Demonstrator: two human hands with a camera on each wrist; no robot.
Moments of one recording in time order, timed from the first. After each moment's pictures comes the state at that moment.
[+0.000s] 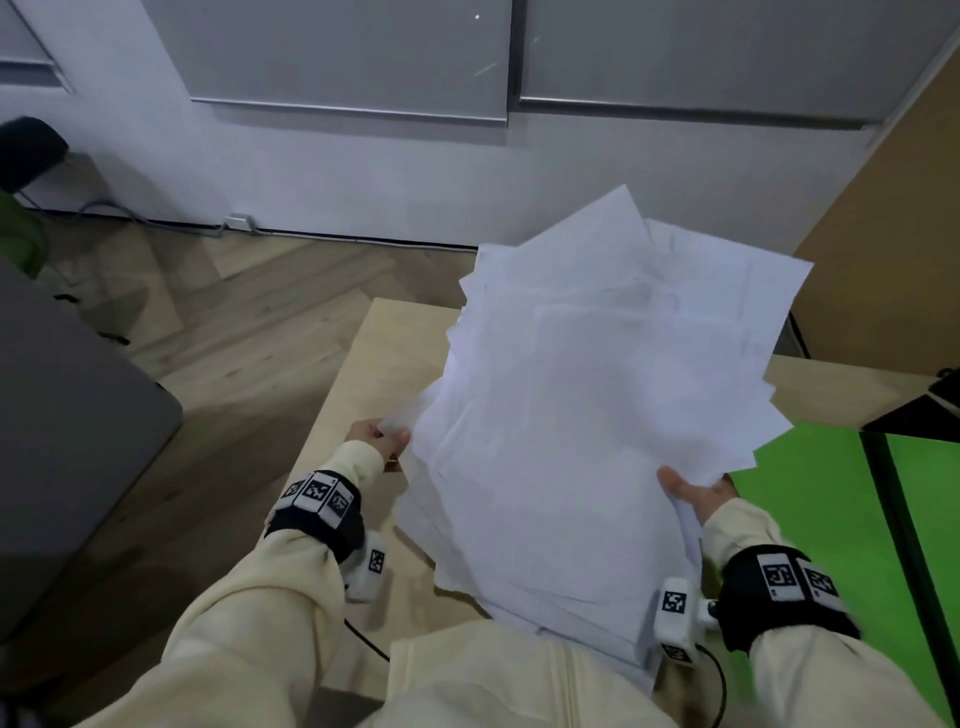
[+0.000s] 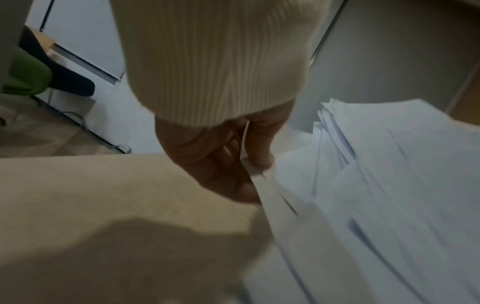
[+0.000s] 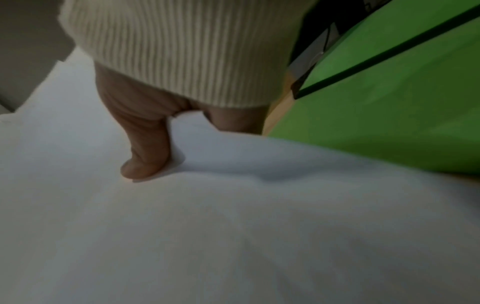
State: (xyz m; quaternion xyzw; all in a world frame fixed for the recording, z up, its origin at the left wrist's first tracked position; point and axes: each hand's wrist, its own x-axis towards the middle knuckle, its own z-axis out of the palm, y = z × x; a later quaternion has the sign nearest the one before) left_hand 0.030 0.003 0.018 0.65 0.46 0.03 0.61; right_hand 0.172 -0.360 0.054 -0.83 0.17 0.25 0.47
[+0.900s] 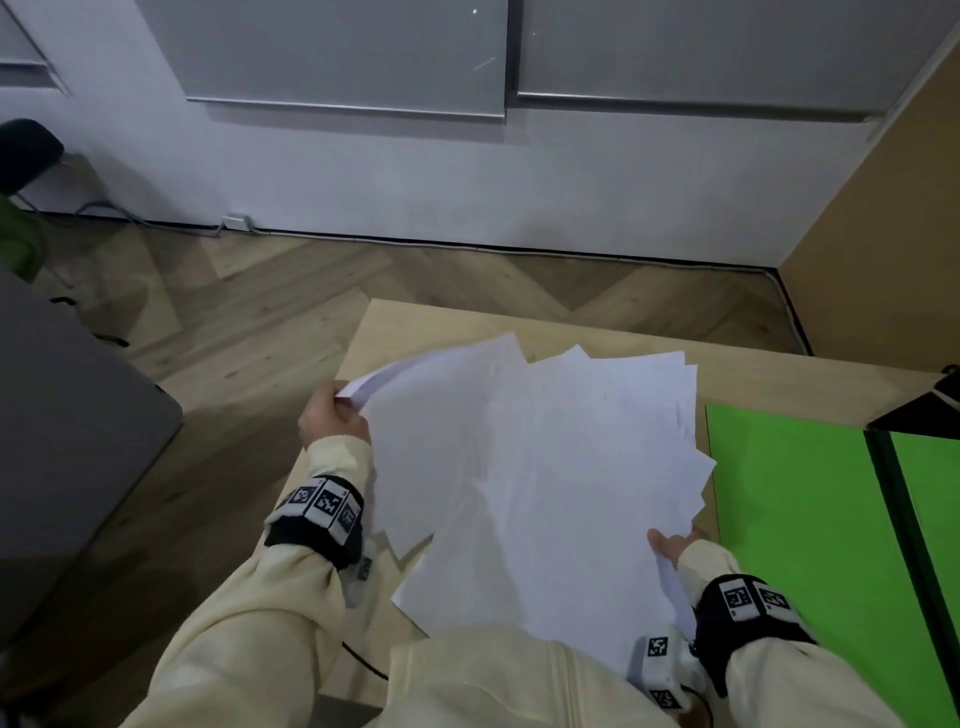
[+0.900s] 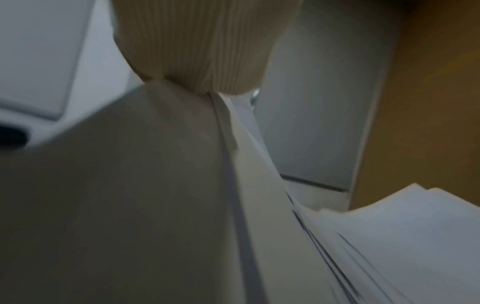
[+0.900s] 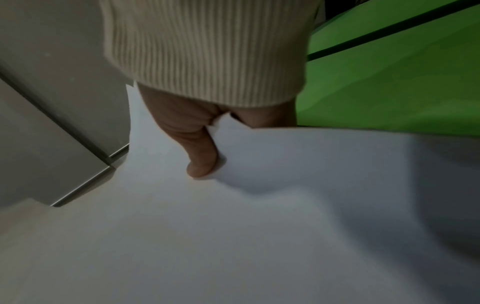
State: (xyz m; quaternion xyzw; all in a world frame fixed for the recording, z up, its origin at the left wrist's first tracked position) left_hand 0.024 0.000 0.070 0.74 0.51 0.29 0.33; right_hand 0.149 -0.359 0.001 -0.88 0.20 0.39 0.19
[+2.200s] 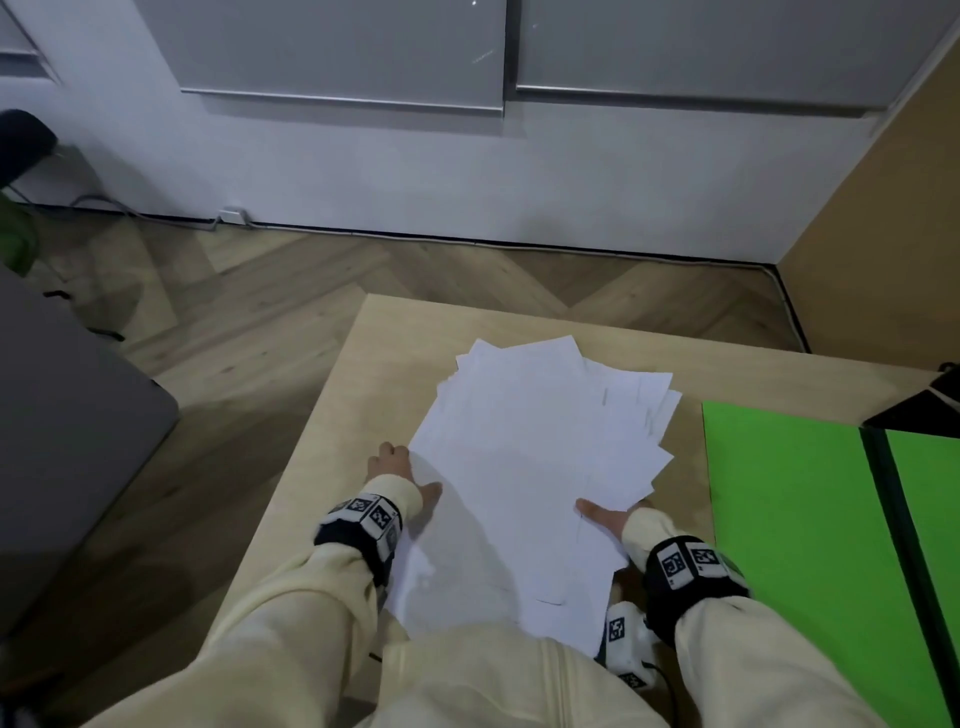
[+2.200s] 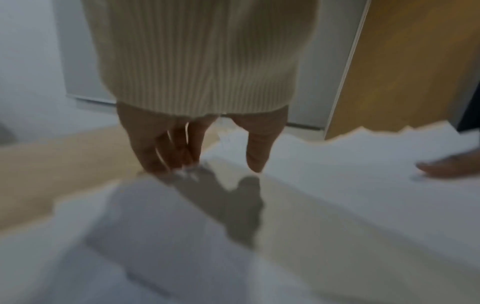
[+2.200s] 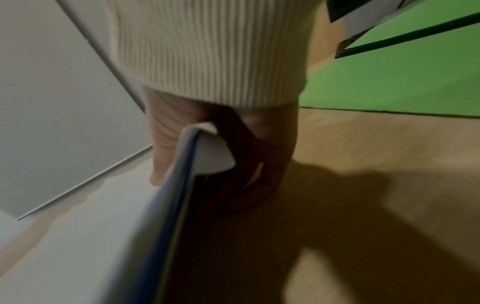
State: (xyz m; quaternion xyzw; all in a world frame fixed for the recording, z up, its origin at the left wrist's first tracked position) left_hand 0.033 -0.045 0.003 0.87 0.40 -0.23 0.18; right_hand 0.149 -0.314 -0.020 -0.87 0.13 0.39 0.28
